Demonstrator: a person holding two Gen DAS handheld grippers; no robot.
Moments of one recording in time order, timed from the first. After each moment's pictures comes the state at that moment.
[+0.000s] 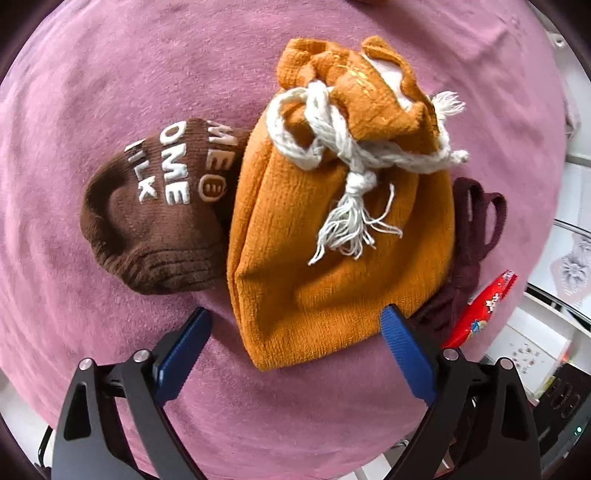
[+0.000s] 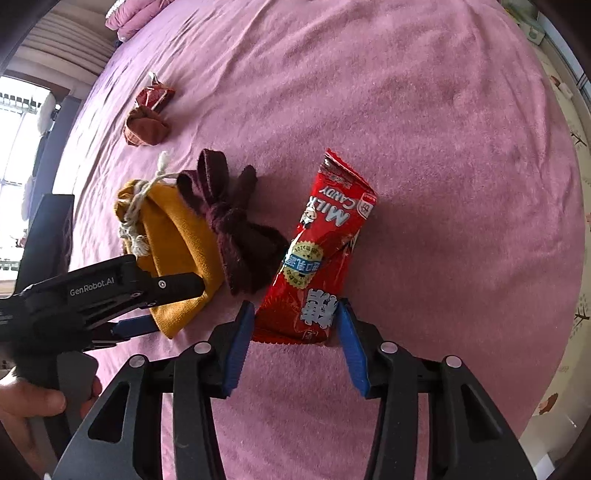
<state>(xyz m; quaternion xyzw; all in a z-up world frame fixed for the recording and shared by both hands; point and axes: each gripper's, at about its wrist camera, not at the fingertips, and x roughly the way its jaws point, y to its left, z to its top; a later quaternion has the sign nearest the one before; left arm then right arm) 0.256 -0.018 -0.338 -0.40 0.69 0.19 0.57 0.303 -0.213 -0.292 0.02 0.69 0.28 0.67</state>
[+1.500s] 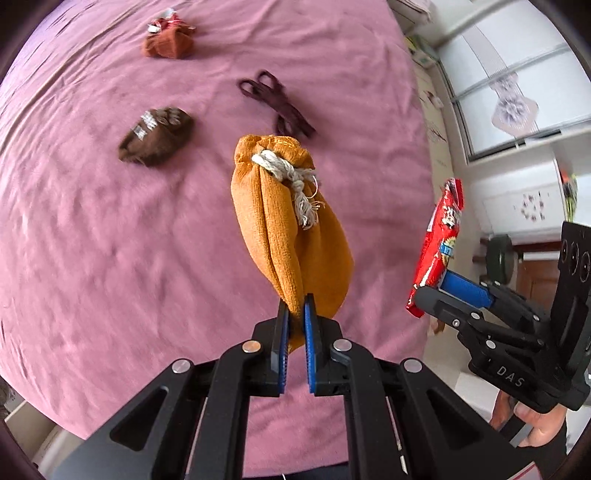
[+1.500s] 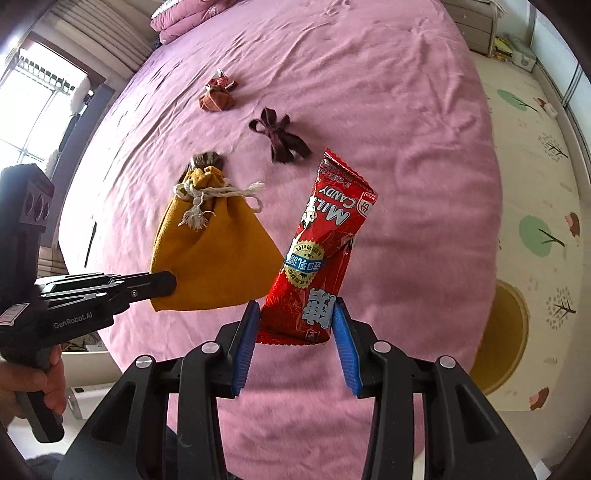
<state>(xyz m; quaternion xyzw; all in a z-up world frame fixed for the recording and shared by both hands) 0.115 -0.139 -0.190 -0.20 0.66 0.00 0.72 0.155 -0.321 -0.189 0.01 0.63 0.31 0.71</state>
